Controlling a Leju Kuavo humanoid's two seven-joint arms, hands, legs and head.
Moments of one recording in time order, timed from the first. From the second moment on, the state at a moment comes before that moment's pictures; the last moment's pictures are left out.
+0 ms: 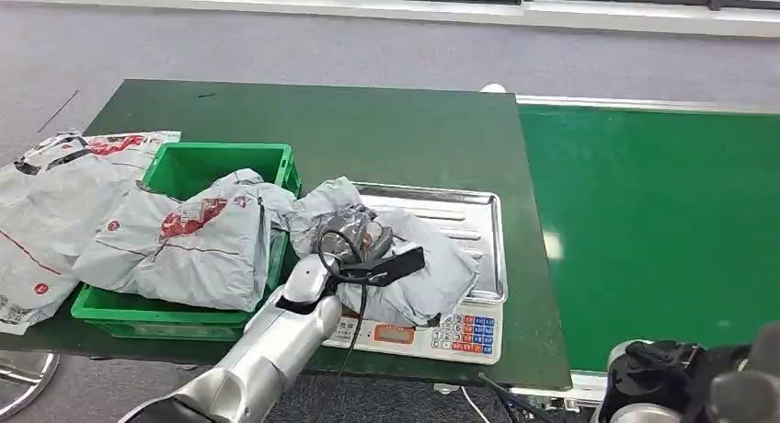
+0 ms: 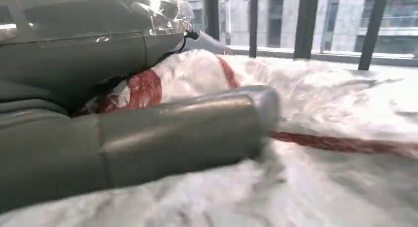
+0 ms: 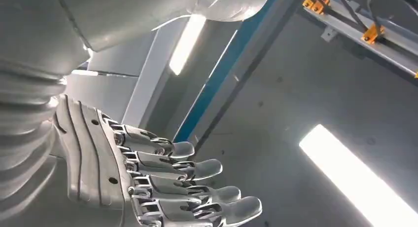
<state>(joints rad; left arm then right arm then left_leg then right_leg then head) -0.64 -0.34 -0.27 -0.58 -1.36 0.24 0.03 -0.12 0.32 0.19 -2.33 0.81 -0.70 -0.70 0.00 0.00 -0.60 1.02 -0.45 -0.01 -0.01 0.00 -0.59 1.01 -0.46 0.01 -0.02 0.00</state>
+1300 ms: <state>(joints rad) -0.45 -0.34 -0.22 -1.10 -1.31 0.70 -0.18 -0.12 0.32 0.16 -2.31 0.80 -0.70 -0.70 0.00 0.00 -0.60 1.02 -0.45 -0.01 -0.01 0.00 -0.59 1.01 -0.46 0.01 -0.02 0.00</state>
